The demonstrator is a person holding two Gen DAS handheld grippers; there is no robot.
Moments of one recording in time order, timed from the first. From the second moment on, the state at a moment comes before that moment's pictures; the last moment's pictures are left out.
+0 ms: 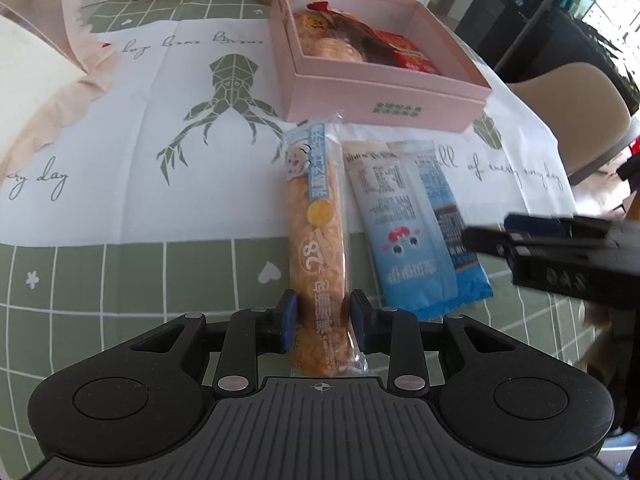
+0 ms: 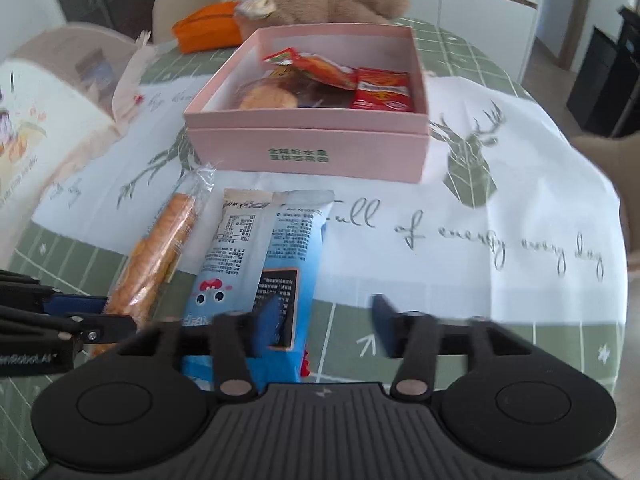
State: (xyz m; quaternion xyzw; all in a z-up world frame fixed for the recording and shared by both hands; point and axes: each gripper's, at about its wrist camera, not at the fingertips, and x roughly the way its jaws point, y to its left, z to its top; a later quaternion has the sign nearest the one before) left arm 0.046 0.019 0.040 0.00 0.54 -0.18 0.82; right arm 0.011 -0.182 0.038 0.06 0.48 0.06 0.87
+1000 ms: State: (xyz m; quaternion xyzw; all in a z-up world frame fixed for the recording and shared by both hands) left arm 0.070 0.024 0.025 -0.02 0.54 -0.19 0.82; right arm 0.027 -0.170 0.042 0.00 0.50 0.05 0.87
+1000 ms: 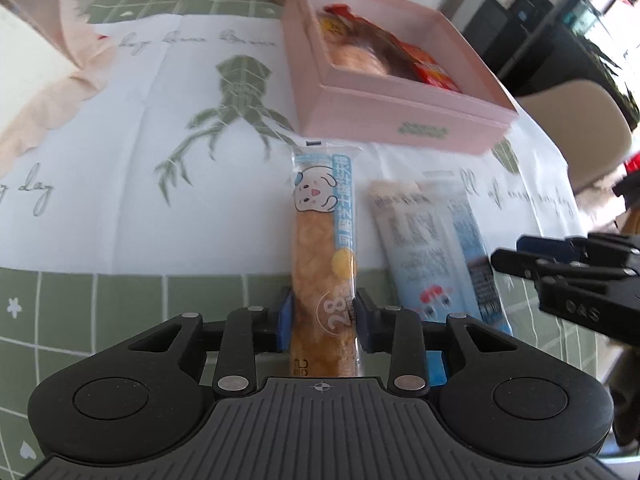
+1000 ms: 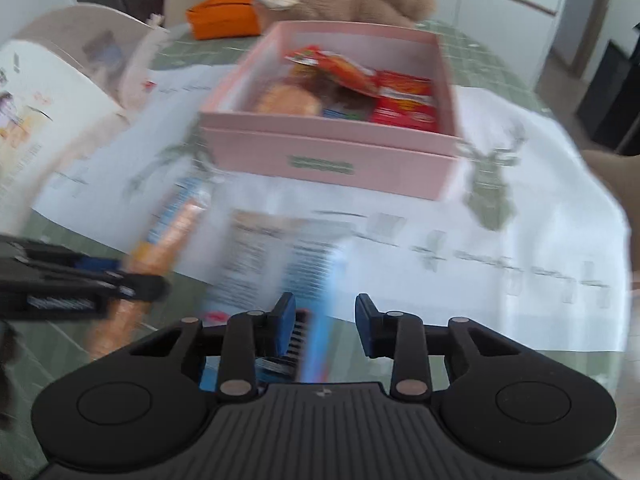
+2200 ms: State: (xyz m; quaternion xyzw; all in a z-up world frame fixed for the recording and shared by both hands) left arm 0.060 0.076 0.022 -0.03 0.56 -0.22 0.80; right arm 0.055 -0.105 0.013 0.06 0.52 0.01 0.85
